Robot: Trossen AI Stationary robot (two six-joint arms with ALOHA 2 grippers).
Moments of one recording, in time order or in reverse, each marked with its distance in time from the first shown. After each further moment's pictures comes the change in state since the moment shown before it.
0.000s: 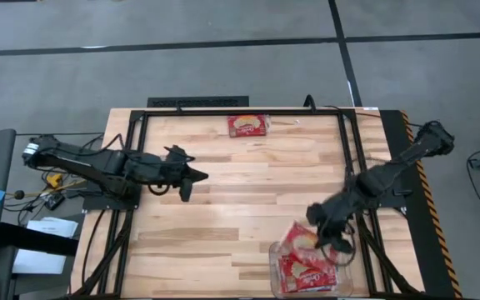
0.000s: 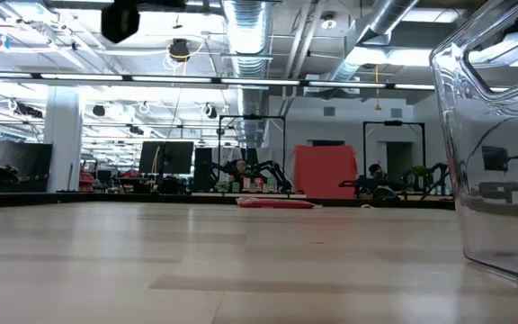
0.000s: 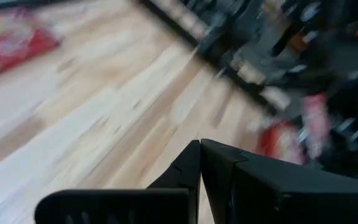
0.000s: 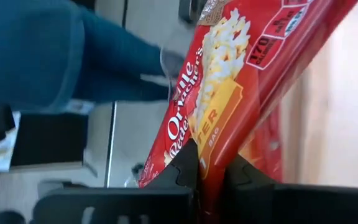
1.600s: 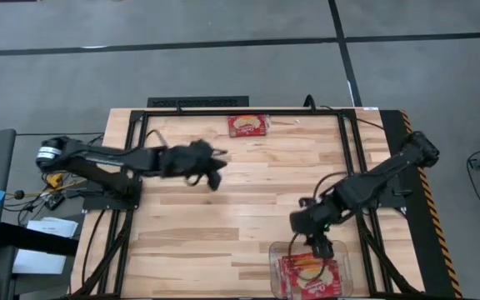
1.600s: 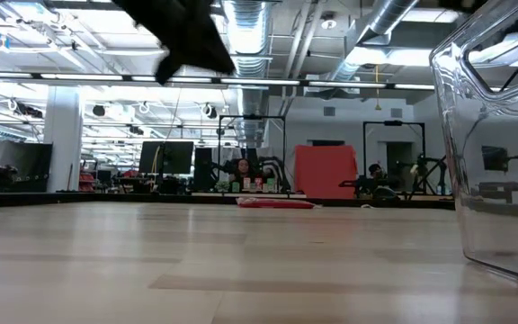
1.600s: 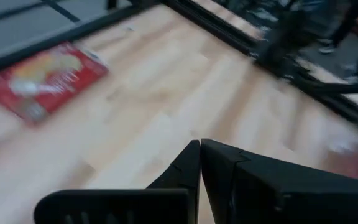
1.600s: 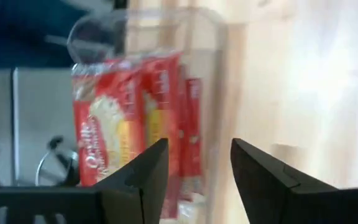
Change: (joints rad) left arm 0.215 0.282 -0.001 0.220 0.024 0.234; right arm -0.042 0.313 0.356 -0.431 0.153 -0.234
